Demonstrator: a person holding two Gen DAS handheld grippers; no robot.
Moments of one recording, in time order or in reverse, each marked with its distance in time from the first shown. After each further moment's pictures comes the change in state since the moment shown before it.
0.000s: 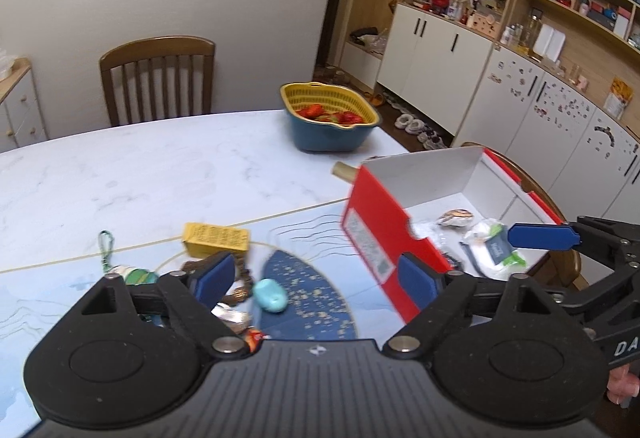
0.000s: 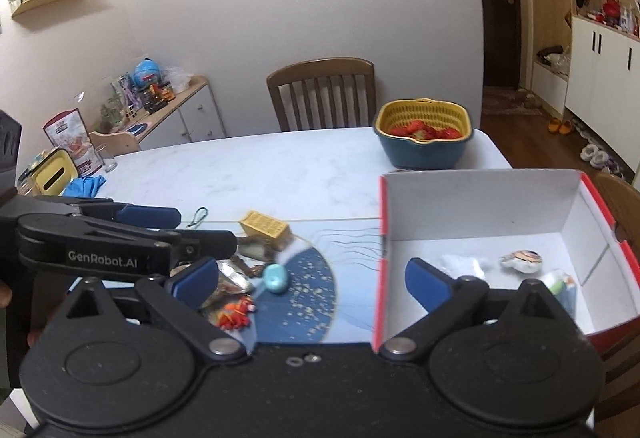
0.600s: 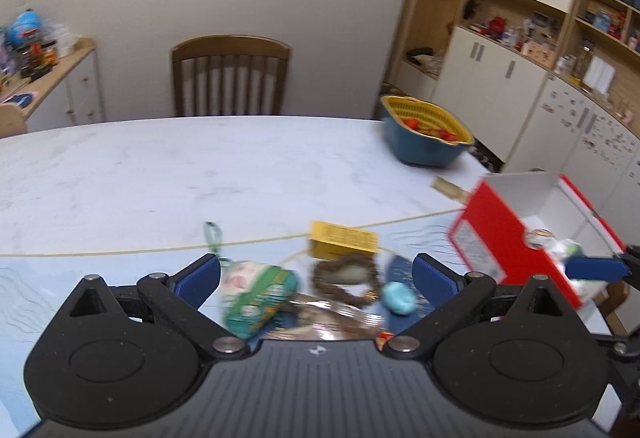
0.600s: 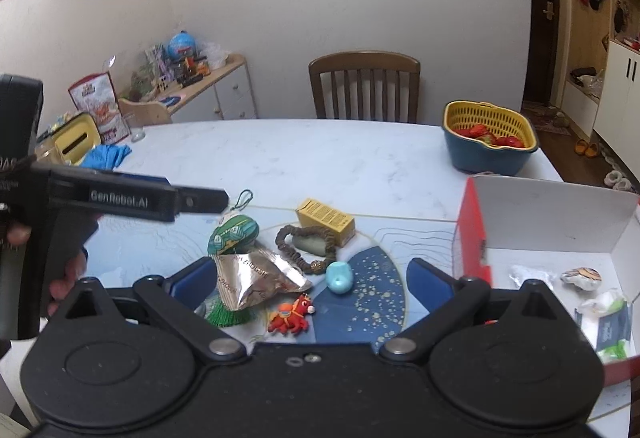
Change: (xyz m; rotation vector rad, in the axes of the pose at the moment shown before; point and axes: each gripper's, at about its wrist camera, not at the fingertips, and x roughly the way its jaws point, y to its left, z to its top) left arm -0.010 0.114 -0.015 -0.101 -0.044 0.121; right arm 0.040 0.069 -0.008 -0.108 0.035 0.038
